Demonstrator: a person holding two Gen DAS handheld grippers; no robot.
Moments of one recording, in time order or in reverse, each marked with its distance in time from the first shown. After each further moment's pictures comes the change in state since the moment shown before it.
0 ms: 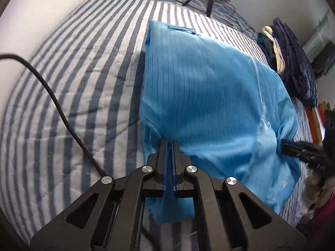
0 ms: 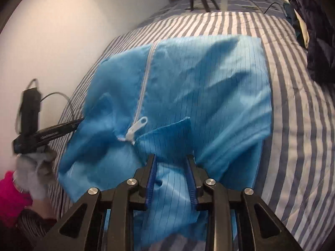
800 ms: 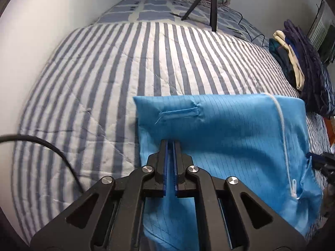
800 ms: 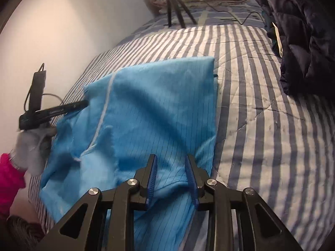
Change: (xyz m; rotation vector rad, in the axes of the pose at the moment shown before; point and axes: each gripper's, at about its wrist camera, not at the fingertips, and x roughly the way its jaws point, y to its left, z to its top) left arm 0.045 -0.007 0.093 0.086 -0.081 0.090; right arm -0.003 -0.061 0.039 0.016 -0.095 -0.104
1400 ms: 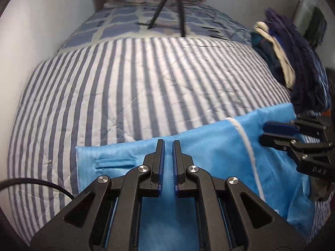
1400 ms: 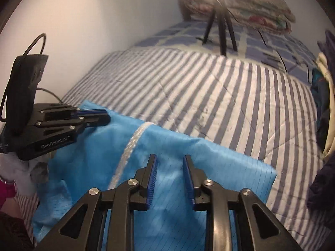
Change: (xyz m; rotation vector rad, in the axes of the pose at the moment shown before) left arm 0.039 -0.057 0.041 0.107 -0.005 -0.046; right arm 0.067 0.040 0.097 -0.214 -0.007 -0.023
